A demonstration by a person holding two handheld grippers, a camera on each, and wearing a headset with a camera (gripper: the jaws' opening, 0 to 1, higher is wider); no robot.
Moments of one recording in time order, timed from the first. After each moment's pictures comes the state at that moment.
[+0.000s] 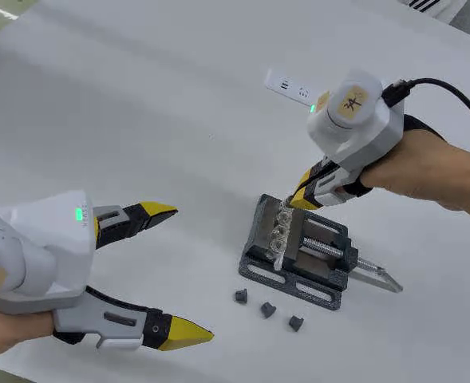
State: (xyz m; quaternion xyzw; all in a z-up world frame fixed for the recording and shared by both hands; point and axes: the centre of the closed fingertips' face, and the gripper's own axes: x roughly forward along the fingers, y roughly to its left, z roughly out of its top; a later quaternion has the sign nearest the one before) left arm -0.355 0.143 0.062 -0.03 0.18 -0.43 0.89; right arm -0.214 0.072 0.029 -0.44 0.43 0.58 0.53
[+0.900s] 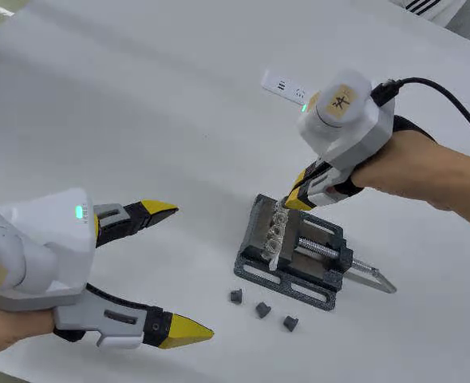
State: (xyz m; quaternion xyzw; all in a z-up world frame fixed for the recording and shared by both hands) left arm -0.353 0.138 0.062 -0.03 0.17 -0.43 0.89; right arm -0.215 0.073 0.026 -0.45 0.44 0.57 0.53
